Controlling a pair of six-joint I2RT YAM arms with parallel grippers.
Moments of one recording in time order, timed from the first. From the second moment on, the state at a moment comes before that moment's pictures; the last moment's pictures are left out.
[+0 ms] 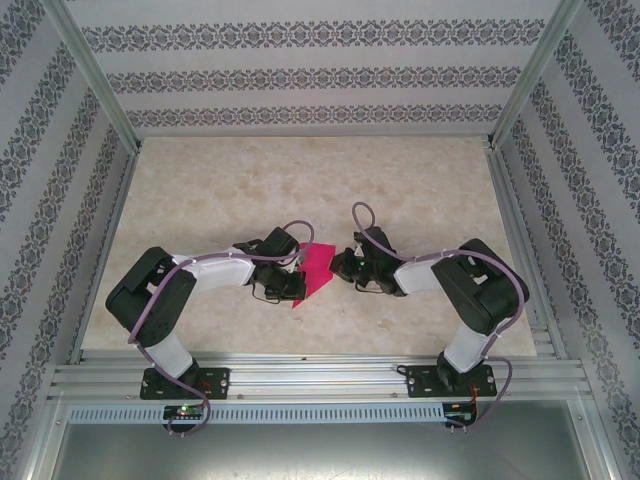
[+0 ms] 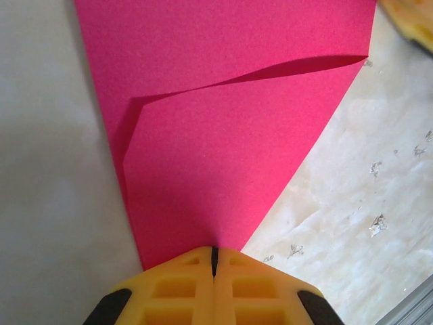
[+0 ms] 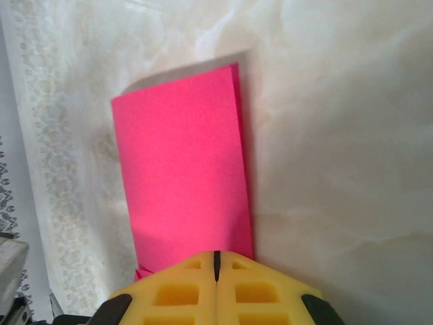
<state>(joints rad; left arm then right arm) -0.63 1.68 0.84 -0.38 0.40 -0.58 0.57 1.71 0.60 0.37 -0.38 1.05</state>
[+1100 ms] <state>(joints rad) -0.63 1.68 0.85 -0.39 0.39 -0.56 0.59 1.66 0.53 0.37 -0.31 1.07</state>
